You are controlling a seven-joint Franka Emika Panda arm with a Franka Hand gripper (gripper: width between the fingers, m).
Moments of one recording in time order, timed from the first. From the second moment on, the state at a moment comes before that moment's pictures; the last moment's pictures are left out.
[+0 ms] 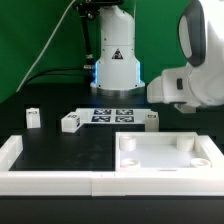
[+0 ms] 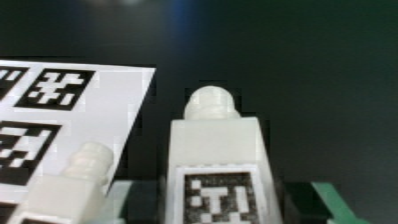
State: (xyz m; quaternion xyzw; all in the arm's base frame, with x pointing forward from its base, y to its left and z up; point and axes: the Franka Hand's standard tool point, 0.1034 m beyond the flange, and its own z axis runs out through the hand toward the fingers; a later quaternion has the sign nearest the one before) arm 0.383 0.149 0.070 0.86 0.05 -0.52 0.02
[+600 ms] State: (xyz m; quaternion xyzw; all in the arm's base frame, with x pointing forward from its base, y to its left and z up) arm 0.407 0.154 0.068 0.94 0.05 -0.33 0.00
